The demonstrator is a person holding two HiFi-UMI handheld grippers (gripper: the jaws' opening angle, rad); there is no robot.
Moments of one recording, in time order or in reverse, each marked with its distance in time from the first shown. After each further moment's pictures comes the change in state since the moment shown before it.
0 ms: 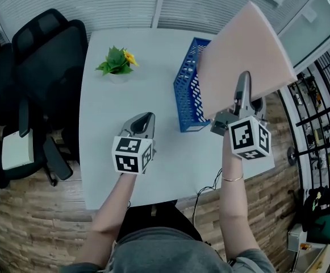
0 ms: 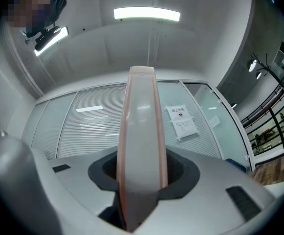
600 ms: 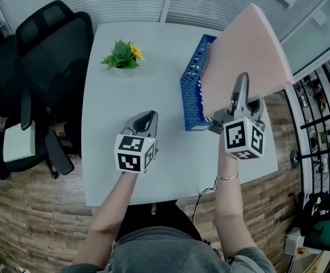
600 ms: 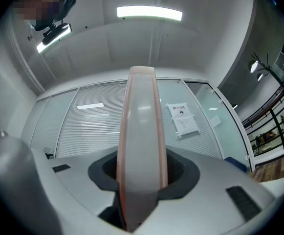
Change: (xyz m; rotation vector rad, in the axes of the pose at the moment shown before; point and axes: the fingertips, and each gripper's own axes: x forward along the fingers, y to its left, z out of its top) left arm 0.000 0.009 -0.011 0.001 0.032 0.024; right arm 0.004 0.007 -0.036 -0.026 0.006 0.002
